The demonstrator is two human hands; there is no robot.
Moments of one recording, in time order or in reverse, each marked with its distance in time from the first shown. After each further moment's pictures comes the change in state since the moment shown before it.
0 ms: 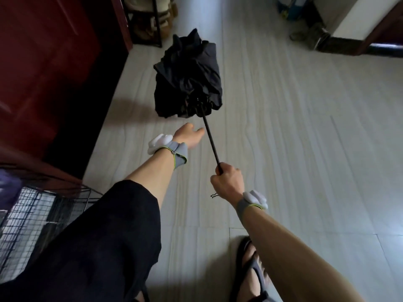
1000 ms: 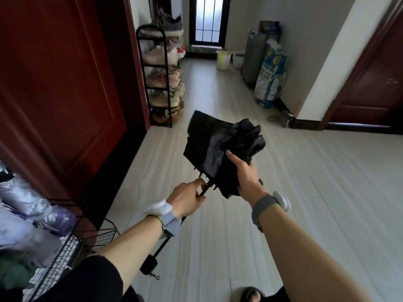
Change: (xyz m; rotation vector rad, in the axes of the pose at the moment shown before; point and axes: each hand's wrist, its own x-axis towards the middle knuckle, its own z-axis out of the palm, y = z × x) left_hand -0.178 0.003 -0.039 0.306 0.120 0.477; right_hand -0.048 -0.116 -0.151 1.091 0.021 -0.096
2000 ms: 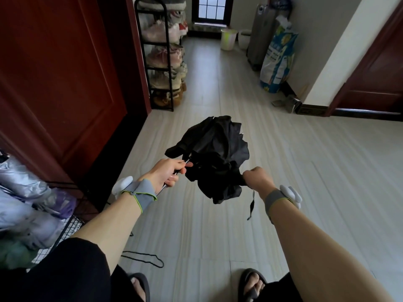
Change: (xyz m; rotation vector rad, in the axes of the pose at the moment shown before) left_hand 0.007 -0.031 -0.040 -1.021 -0.016 -0.413; right_hand 0.006 0.022 -0.047 -1.111 0.110 0.229
